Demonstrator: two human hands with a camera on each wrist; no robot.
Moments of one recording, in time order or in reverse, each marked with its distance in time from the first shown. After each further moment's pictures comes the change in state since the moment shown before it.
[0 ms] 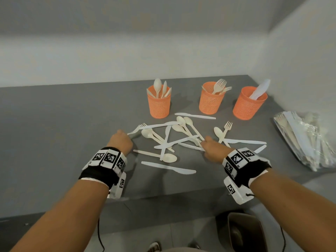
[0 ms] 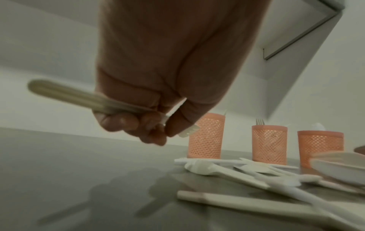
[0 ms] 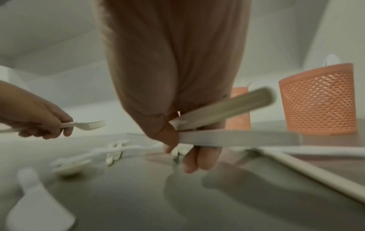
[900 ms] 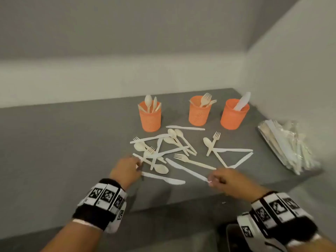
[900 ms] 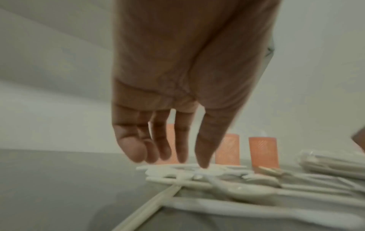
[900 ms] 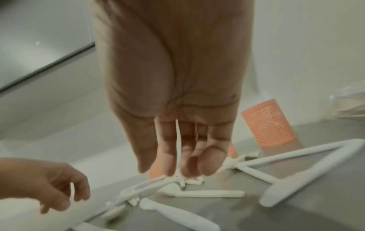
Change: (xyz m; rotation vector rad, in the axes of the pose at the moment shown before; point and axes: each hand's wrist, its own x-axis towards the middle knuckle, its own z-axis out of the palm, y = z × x) left_hand -0.045 0.006 0.023 0.208 -0.119 0.384; right_hand -0.101 0.029 0.012 0.273 0.055 -0.119
